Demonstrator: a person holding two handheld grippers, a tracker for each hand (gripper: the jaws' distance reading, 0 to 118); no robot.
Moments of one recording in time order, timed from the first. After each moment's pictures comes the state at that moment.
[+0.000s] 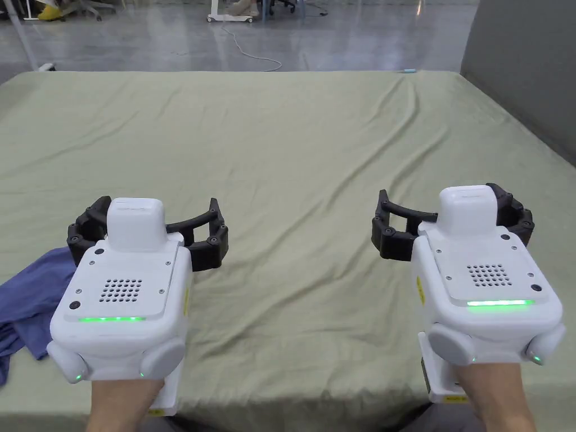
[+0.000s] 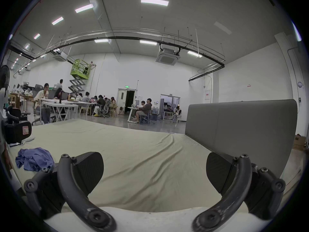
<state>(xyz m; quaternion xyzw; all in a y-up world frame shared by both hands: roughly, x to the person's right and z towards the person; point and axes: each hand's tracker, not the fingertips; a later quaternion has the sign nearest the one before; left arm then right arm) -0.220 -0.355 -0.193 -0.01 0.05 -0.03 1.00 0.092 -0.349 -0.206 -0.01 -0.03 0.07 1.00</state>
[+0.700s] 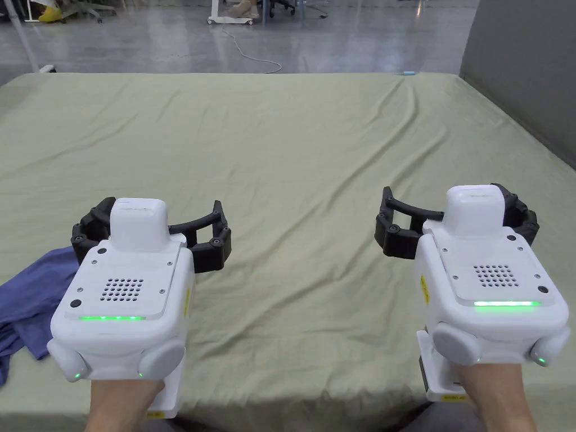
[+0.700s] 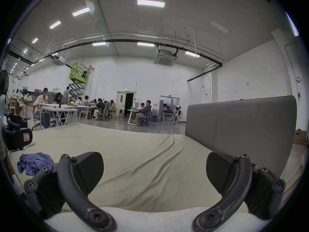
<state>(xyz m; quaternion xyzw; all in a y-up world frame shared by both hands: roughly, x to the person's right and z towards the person) -0.219 -0.355 -0.192 -0.02 0.04 -0.03 1.00 0.096 -0.347 -0.203 0.00 -0.03 0.05 1.00</state>
